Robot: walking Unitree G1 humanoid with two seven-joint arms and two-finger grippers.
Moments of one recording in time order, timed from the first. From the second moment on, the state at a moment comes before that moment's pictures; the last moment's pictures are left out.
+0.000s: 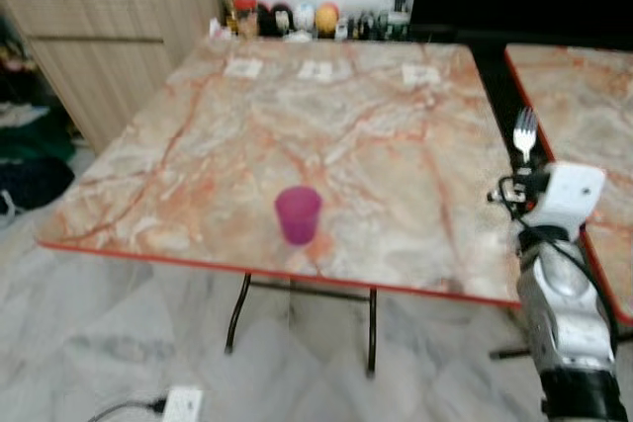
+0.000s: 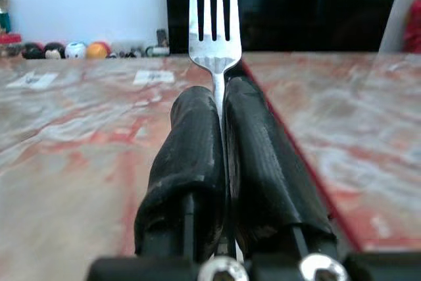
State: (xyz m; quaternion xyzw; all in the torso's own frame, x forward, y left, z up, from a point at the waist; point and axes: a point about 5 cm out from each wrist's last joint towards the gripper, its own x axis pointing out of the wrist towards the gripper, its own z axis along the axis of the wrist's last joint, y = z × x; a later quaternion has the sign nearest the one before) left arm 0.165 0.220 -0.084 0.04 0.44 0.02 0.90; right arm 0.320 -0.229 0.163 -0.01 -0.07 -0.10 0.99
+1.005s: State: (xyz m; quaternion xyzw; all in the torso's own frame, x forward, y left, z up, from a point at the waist) left arm 0.164 0.226 -0.083 0.05 0.44 0.03 0.89; right arm 0.324 -0.219 0.162 0.01 -0.07 -0.11 0.99
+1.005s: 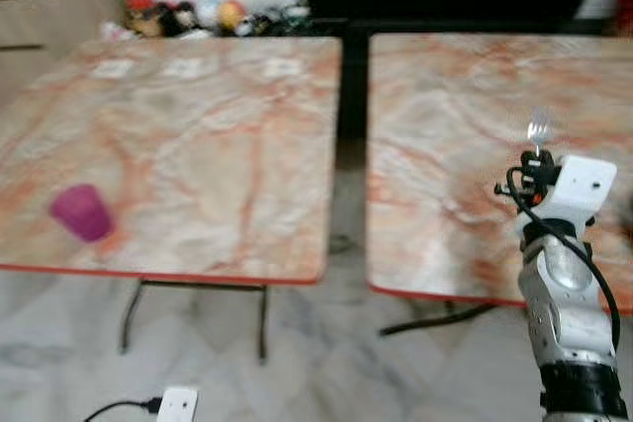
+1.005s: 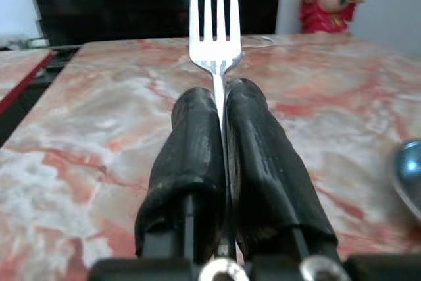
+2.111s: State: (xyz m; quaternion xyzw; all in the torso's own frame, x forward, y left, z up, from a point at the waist) left arm 0.172 0.233 -0.078 0.06 0.43 0.03 0.90; right arm 0.330 -0.237 0.181 -0.01 -0.09 -0.14 0.99
